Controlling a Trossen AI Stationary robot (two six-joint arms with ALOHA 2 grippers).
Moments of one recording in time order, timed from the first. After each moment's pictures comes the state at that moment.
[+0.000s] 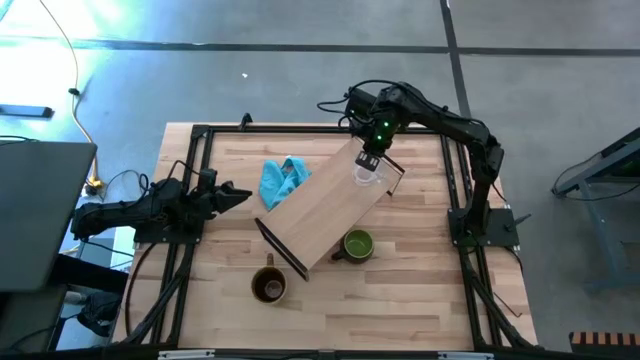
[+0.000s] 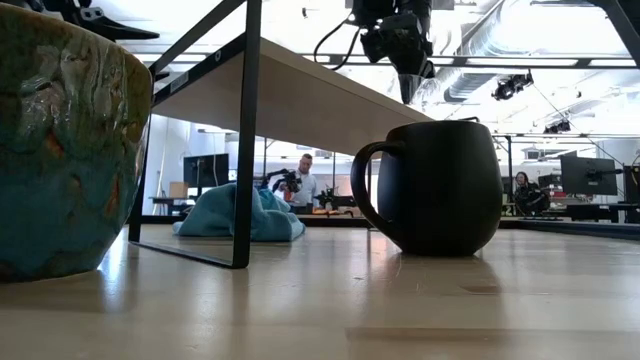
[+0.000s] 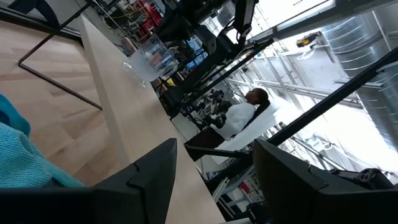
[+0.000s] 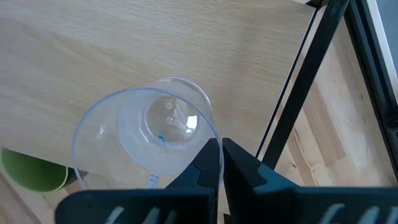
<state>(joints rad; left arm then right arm) 0.23 0.02 0.01 0.15 0.04 -0.94 -0.44 1.87 2.01 -1.57 -0.07 0.02</state>
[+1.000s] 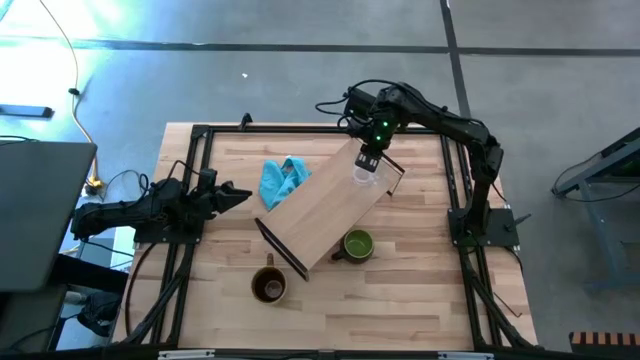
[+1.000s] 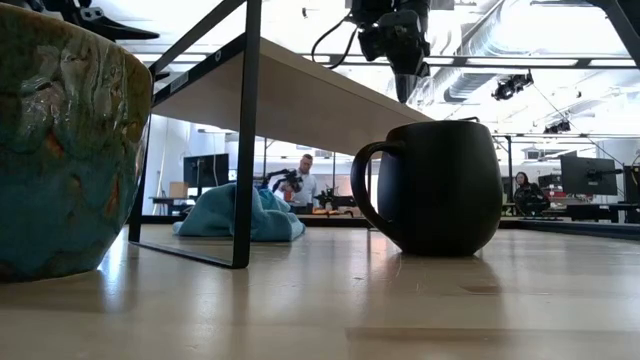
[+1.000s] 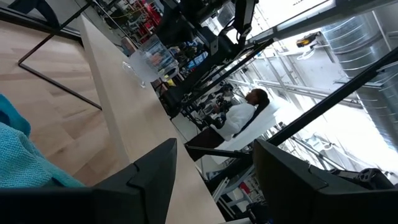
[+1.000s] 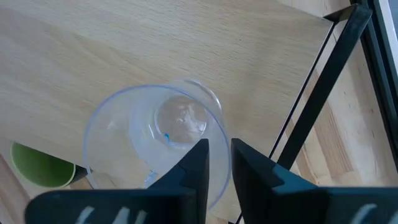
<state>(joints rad) 0.23 0.02 0.01 0.15 0.04 -0.94 -0.44 1.87 2.01 -1.55 -0.10 -0.03</state>
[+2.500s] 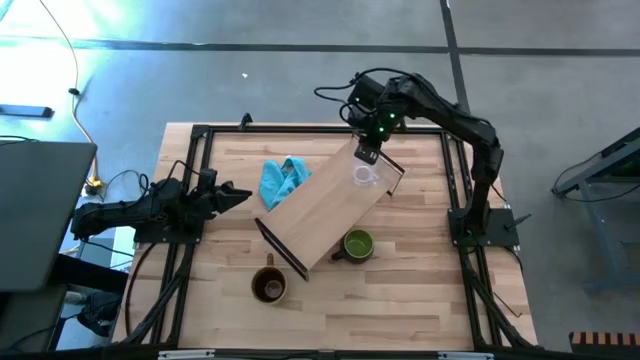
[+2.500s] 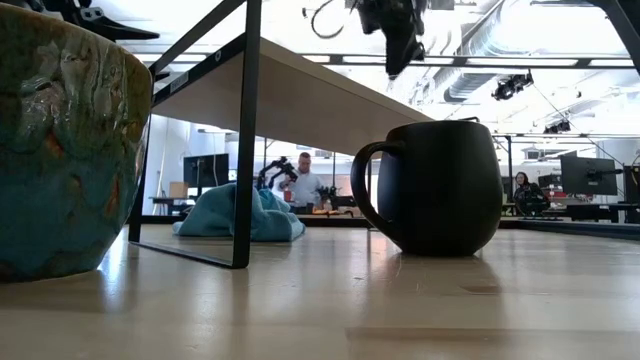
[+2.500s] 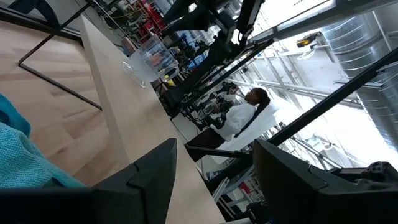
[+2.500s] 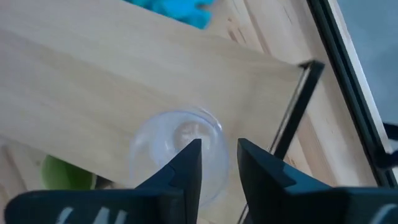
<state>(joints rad) 0.23 0.02 0.01 0.15 0.04 -0.94 -0.43 1.87 2.18 -1.57 -0.11 -0.03</state>
